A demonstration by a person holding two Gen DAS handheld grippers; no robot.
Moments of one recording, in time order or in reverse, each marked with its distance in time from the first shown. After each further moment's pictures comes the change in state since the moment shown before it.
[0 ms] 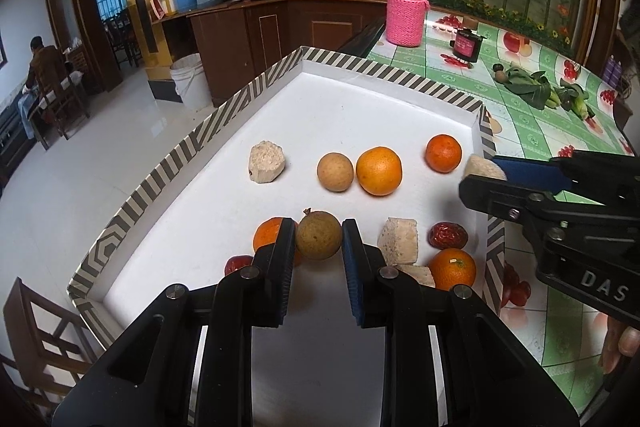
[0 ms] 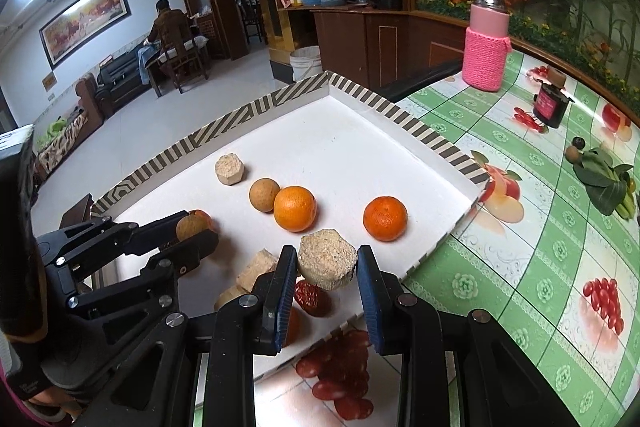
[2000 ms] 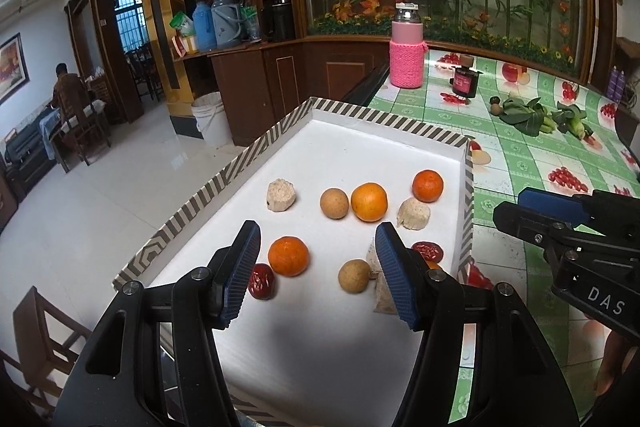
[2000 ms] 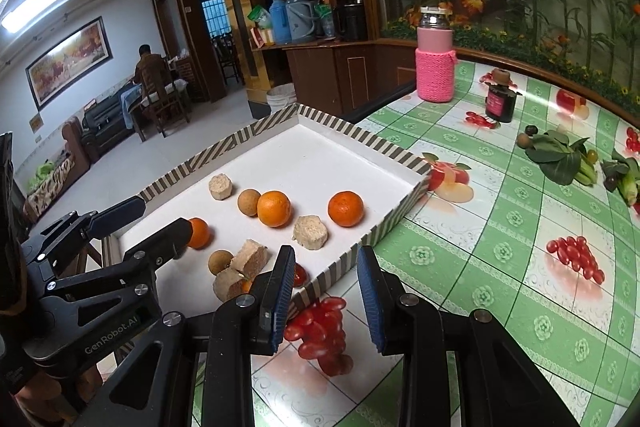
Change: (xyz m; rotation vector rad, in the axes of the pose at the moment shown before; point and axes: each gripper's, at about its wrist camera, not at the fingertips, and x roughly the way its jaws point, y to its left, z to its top) left arm -0.047 -0.017 -0.006 0.001 -0.157 0.075; right arm -0.054 -0.011 -0.039 0.099 -0.149 -0.059
